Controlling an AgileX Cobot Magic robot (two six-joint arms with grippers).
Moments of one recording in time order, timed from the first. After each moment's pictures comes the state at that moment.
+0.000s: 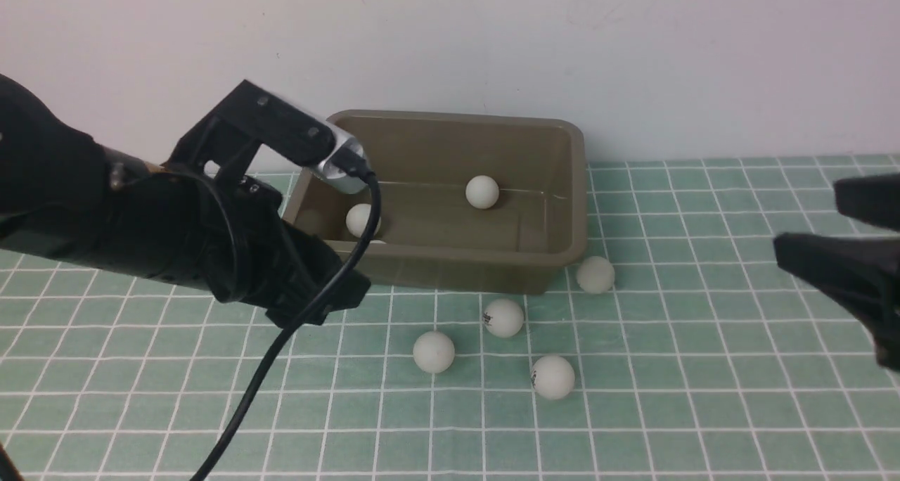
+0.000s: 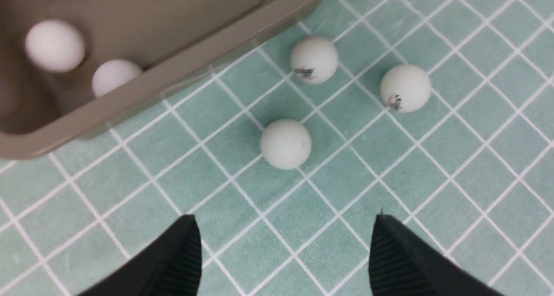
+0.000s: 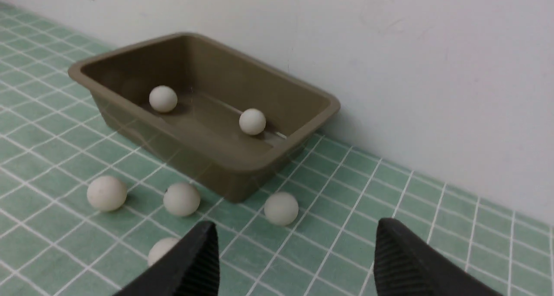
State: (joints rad) right arm 0.07 0.93 -0.81 0.83 0.77 -1.14; left arm -0.28 1.32 -0.99 -0.54 0.73 0.65
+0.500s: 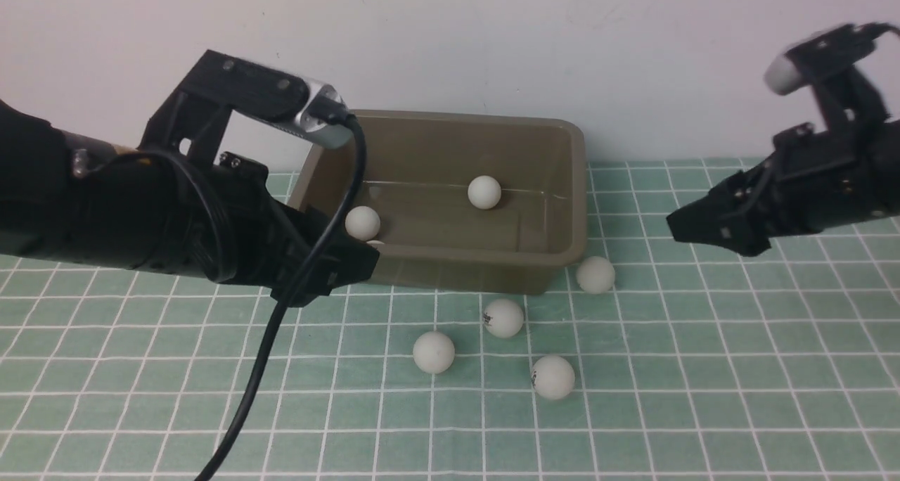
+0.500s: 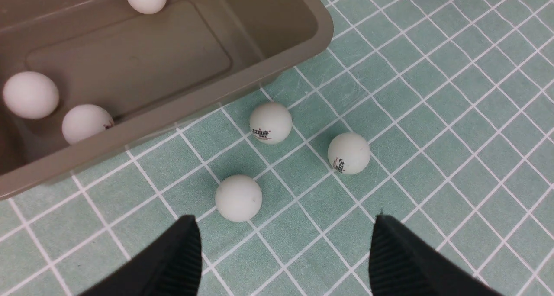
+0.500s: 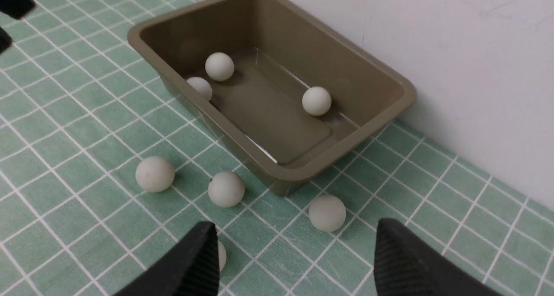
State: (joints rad) right arm 0.07 1.63 -1.15 0.80 0.83 -1.03; left arm -0.28 1.26 -0.99 -0.69 0.72 0.66
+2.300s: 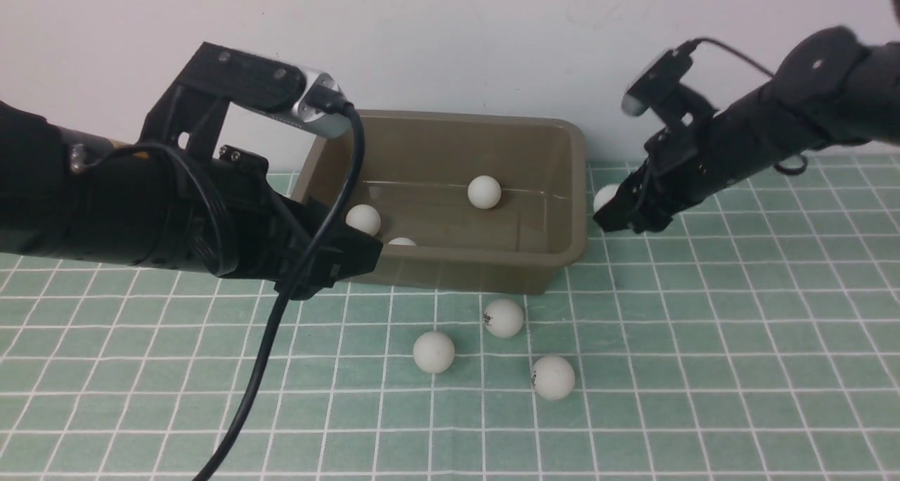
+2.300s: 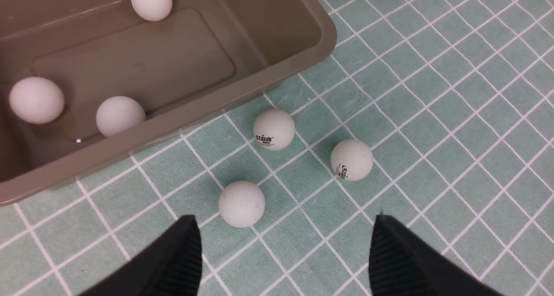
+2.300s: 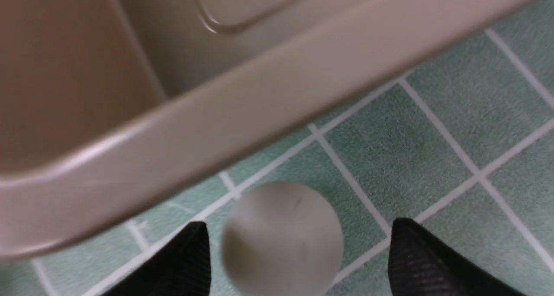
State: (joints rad) right arm 0.16 1.96 -1.49 0.66 0.83 -1.13; left arm -0.28 1.26 -0.99 -0.70 0.70 0.66
